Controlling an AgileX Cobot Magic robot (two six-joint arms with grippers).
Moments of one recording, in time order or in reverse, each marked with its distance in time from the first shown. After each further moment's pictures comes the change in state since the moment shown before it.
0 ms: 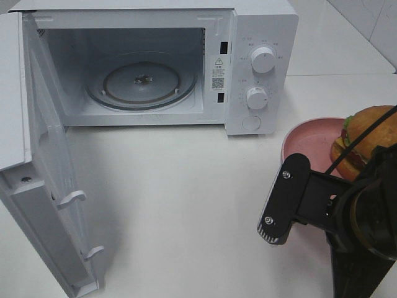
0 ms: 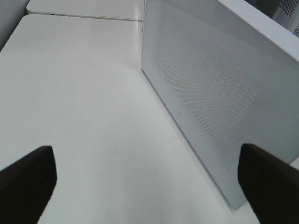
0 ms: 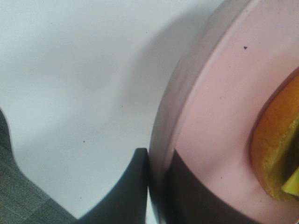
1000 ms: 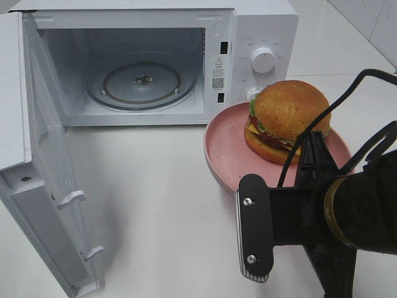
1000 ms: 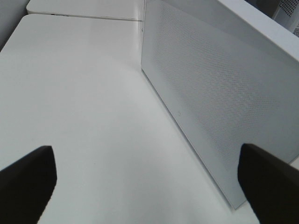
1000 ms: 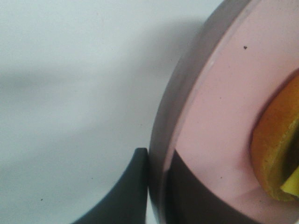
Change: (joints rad) left arm 0.000 0.000 0.000 0.000 0.000 0.000; right arm 0.000 0.000 0.006 -0.151 -0.252 -0.347
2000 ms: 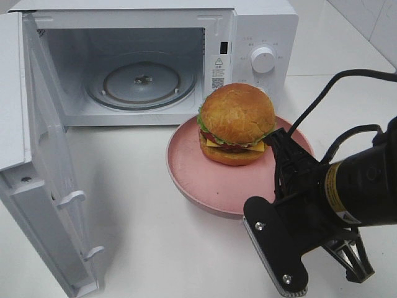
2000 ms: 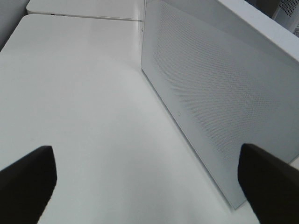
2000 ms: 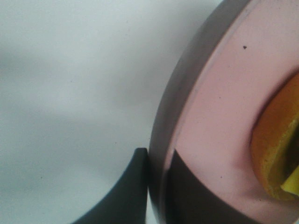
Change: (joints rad) left arm 0.000 0.000 0.000 0.000 0.000 0.000; right arm -0.167 0.000 0.000 0.121 -0.206 -0.669
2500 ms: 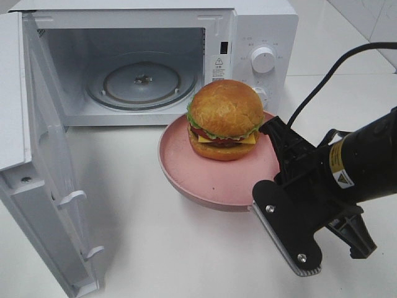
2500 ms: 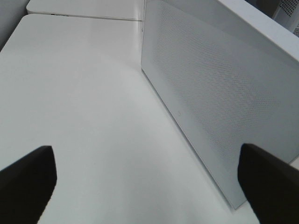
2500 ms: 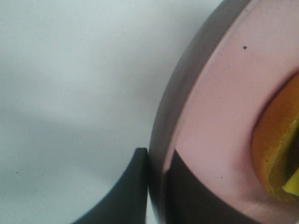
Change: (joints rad) left arm 0.000 0.000 0.000 0.000 0.000 0.000; right arm -0.149 0.002 -0.050 0.328 -0.061 -0.522
